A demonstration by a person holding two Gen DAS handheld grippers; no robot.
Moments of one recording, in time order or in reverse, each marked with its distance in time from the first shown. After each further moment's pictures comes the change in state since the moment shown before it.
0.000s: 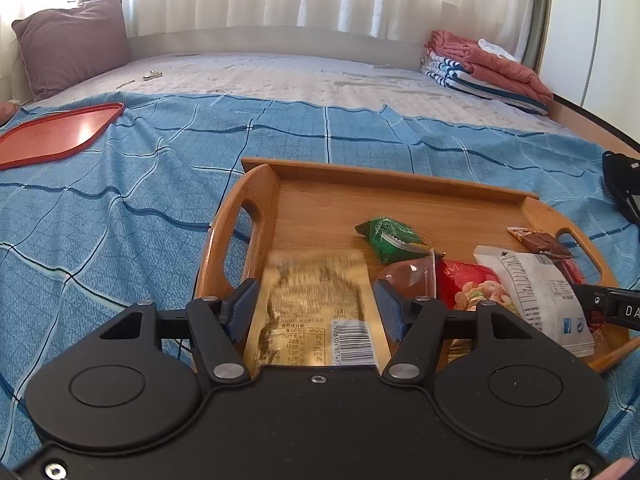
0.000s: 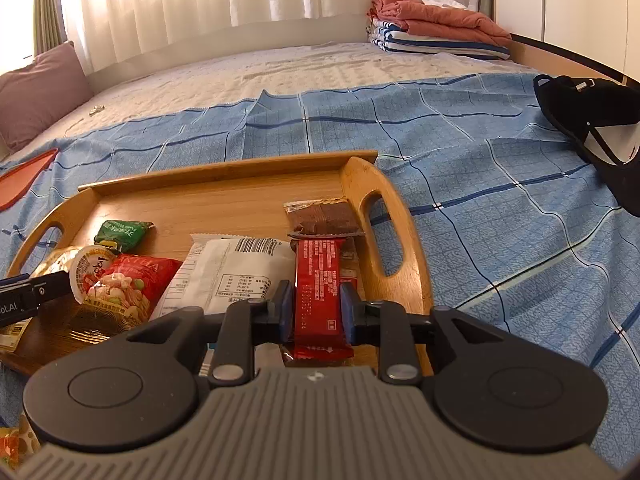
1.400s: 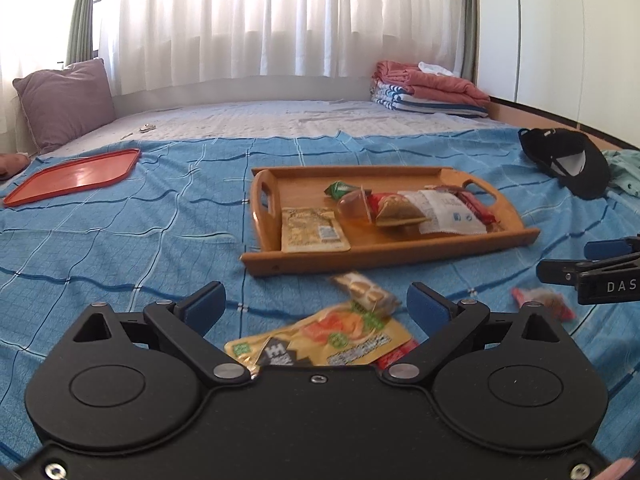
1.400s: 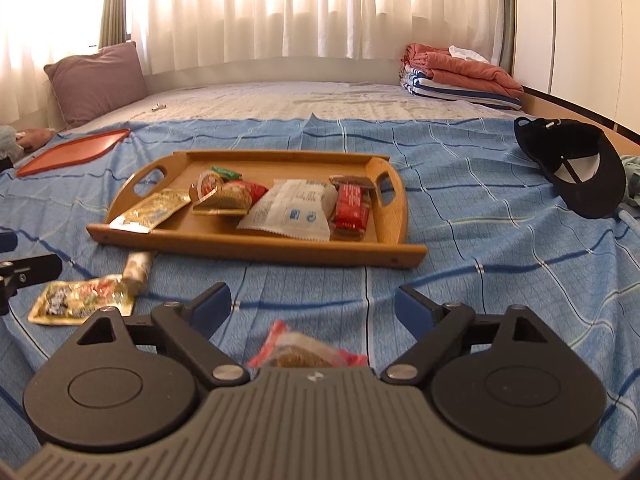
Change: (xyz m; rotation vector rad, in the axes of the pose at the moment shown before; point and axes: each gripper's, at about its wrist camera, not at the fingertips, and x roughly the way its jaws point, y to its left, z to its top) left arm -0.196 0.023 -0.104 0.151 -0.132 -0.067; right arm -0.152 0.012 -0.100 -0.141 -0.111 0.049
